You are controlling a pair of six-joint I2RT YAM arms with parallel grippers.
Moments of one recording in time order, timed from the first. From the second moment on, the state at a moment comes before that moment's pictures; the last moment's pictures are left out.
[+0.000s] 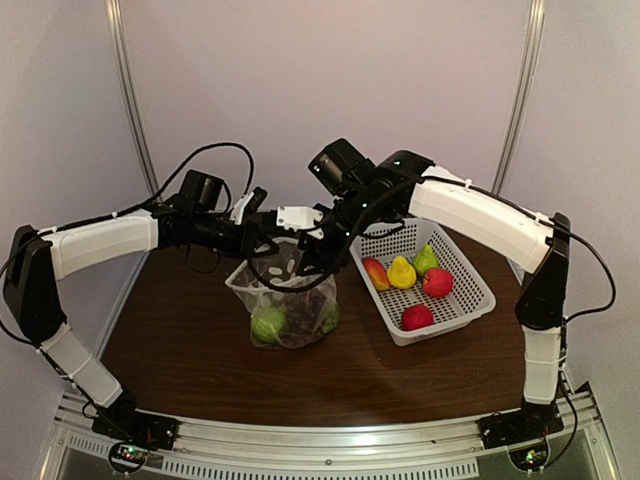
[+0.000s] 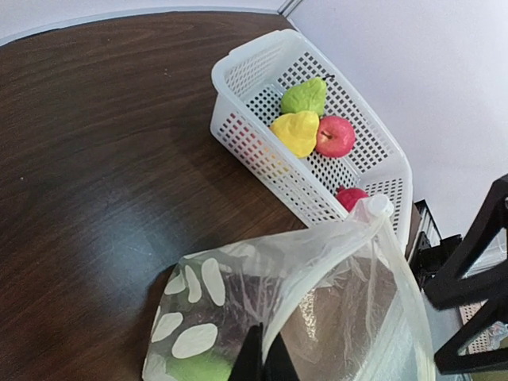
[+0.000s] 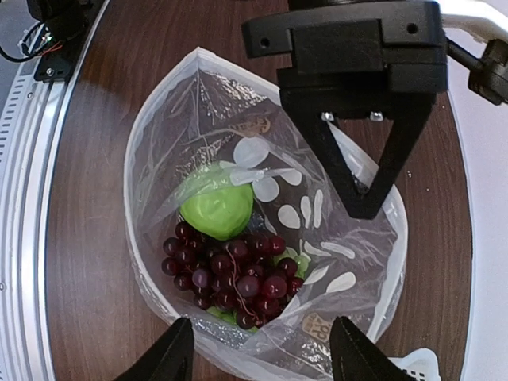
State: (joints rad) left arm -0.52 1.58 1.20 -0.31 0.59 -0.30; right arm 0.93 2.01 2.13 -1.03 -0.21 -0.63
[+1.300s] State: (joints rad) left arm -0.55 1.60 1.16 -0.24 0.65 -0.33; right arm 0.97 2.24 2.07 -0.95 0.02 -0.70
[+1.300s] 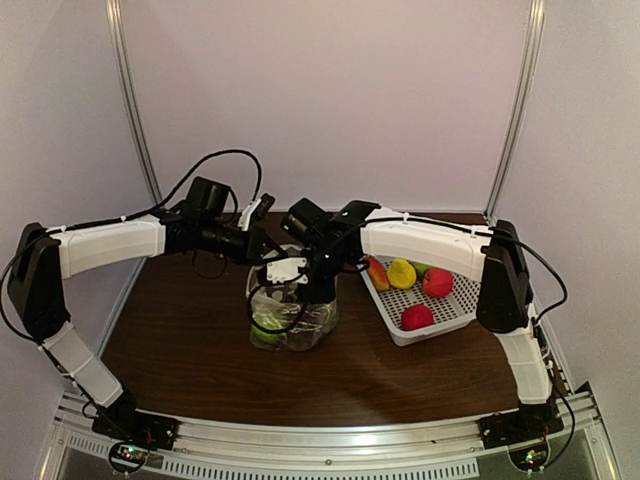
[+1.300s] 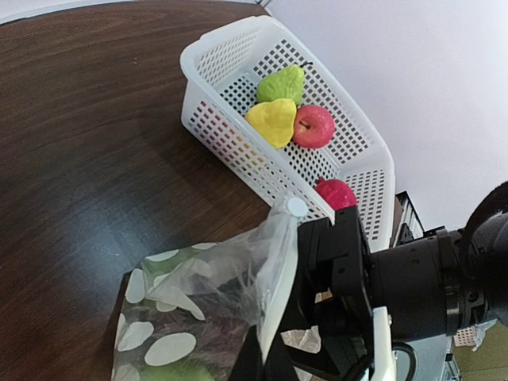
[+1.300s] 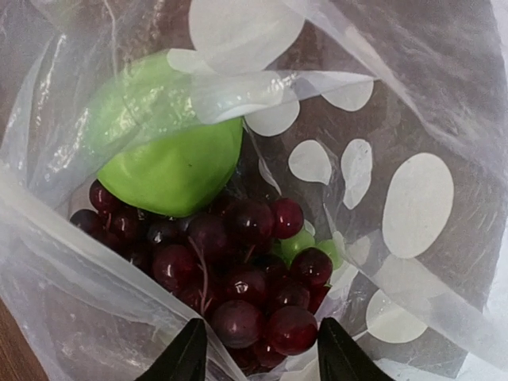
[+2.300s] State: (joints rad) left arm -0.55 1.62 1.15 -0.19 0.65 -0.35; right arm 0.96 2.22 2.05 -0.91 -0.02 -0.67
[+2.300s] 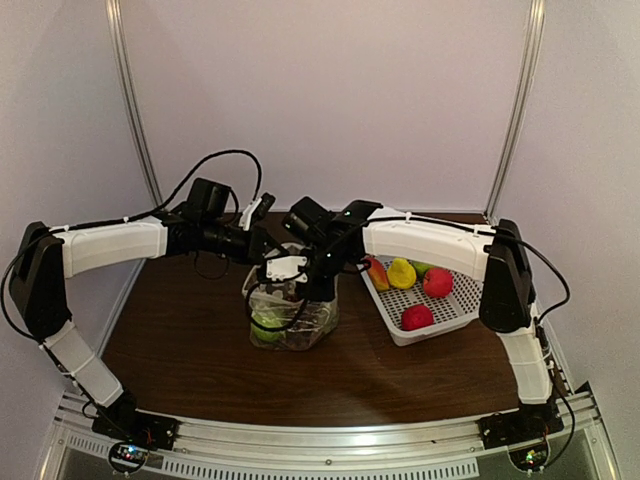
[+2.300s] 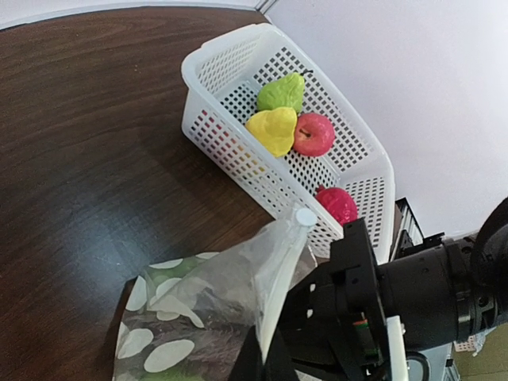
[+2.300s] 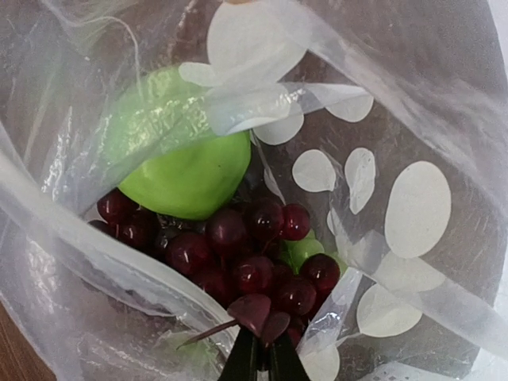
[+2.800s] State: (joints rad) left arm -0.55 1.61 1.15 -0.19 0.65 -0.36; right arm 0.97 2.12 2.06 -0.93 -0.09 -0.61
